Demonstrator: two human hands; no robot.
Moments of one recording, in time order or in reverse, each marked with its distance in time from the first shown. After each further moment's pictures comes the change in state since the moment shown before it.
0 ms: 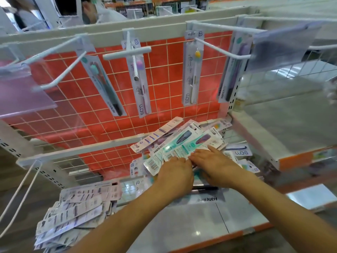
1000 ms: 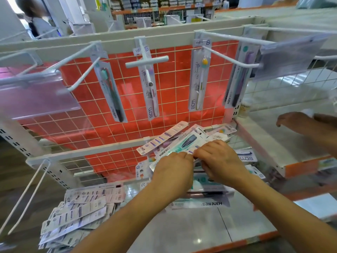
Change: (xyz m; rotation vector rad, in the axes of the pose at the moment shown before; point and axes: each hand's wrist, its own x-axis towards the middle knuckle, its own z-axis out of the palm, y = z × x) left_hand -0.022 -0.010 -0.041 0.028 0.155 -0.022; right_hand 0.004 0.001 -0.006 -0.091 0.620 -0.117
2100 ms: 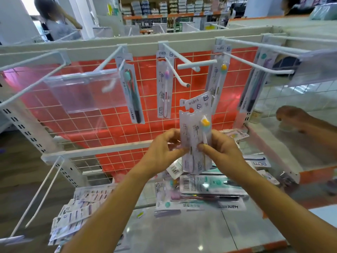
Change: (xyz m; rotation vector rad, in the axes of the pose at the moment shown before) left_hand -0.006 -0.088 -0.011 -1.170 0.224 0.008; right_hand 0.042 -0.046 -0.021 1.267 0.194 0.437
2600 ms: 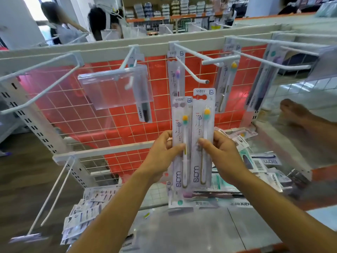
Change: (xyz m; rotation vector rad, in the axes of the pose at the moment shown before) left_hand -0.018 -0.013 -0.017 -0.387 0.062 -0.279; right_hand 0.000 -0.006 0.045 0.228 0.179 0.170
